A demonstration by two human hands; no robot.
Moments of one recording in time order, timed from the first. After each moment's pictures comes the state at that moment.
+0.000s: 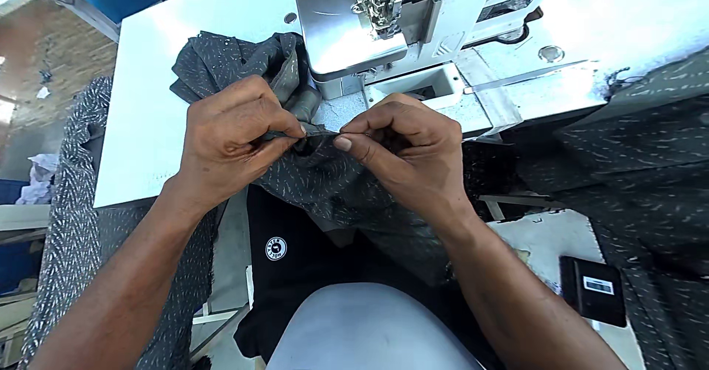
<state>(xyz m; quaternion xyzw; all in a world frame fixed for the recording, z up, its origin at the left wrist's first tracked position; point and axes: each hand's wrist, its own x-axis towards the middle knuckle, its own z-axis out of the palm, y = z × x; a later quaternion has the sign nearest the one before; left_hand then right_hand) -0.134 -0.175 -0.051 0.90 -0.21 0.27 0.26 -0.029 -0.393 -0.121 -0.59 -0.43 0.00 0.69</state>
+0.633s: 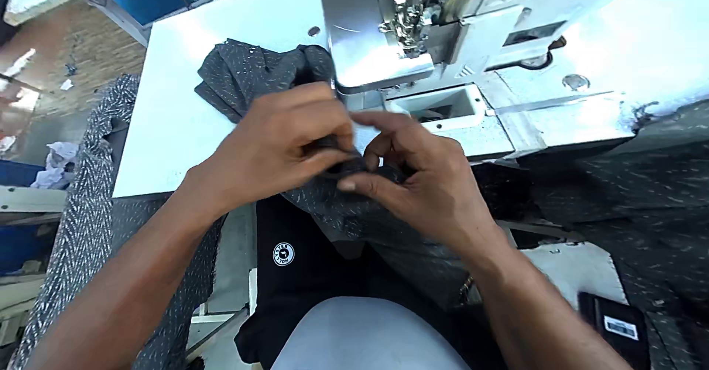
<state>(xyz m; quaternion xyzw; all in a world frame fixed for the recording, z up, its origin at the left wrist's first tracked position) -0.121 -0.188 -0.030 0.92 -0.24 0.16 0.25 -0.032 -0.392 -0.107 -0.65 -0.50 0.03 0.57</state>
